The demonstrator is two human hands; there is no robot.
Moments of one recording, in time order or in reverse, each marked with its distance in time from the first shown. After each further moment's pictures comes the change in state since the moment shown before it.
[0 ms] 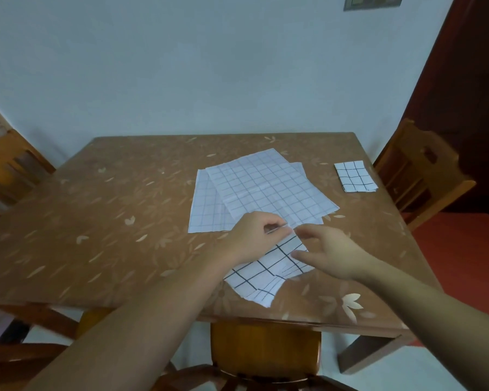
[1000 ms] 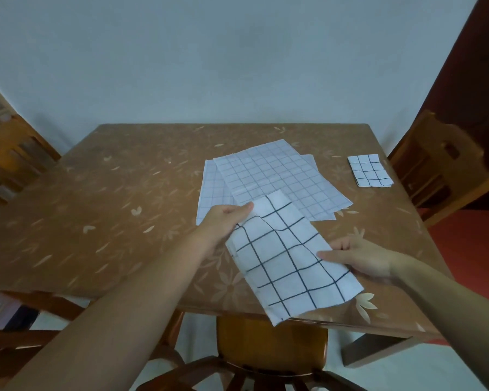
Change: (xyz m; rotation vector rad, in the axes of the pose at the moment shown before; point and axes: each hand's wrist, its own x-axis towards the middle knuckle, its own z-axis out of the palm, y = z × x) left_hand -0.005 -0.050 -0.048 -0.517 0.149 -0.474; right_hand 0.012 0.037 0.003 0.564 -0.389 0.273
